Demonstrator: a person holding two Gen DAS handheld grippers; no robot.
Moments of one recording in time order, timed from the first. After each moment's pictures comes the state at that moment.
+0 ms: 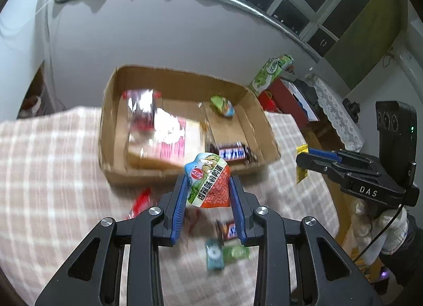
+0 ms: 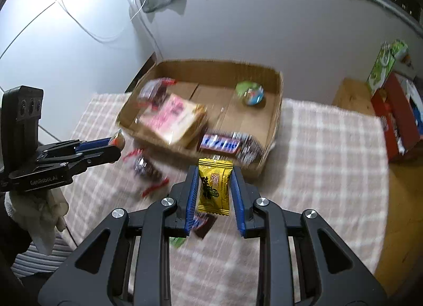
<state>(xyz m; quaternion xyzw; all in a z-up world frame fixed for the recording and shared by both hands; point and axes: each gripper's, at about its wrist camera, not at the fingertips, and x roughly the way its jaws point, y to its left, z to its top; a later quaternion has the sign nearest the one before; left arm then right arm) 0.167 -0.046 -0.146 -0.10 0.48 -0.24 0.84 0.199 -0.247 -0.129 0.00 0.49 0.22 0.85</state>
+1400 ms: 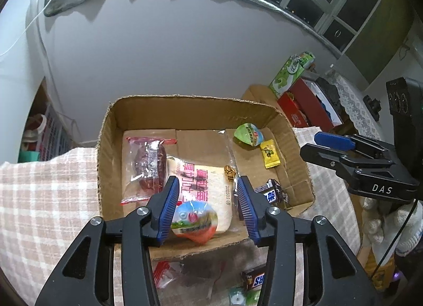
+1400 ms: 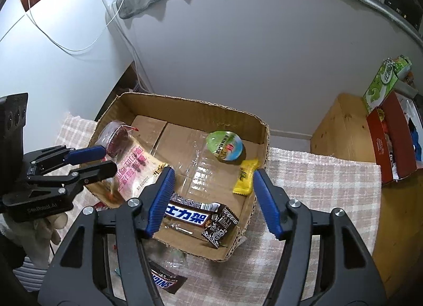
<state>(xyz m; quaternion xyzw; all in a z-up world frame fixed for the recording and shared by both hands) 0.234 -0.065 -0.157 -0.07 0.49 -0.20 0.84 0.290 -0.237 -0.141 -0.01 0.50 0.19 0.84</state>
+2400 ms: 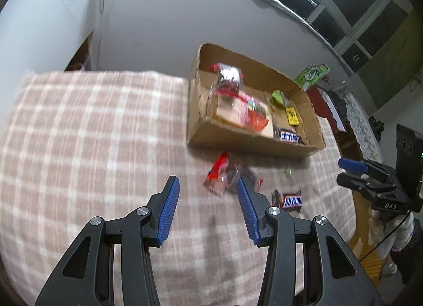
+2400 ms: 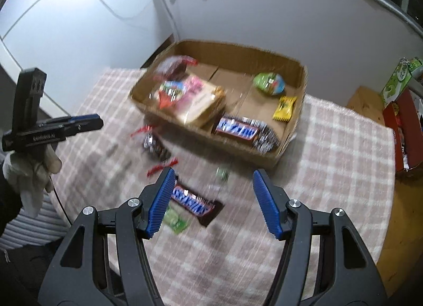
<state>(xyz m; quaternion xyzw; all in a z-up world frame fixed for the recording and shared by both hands) 0.134 0.026 -0.181 -0.14 0.51 -0.15 0.83 0.171 -0.228 -0.153 -0.04 0.52 0.27 0.81</state>
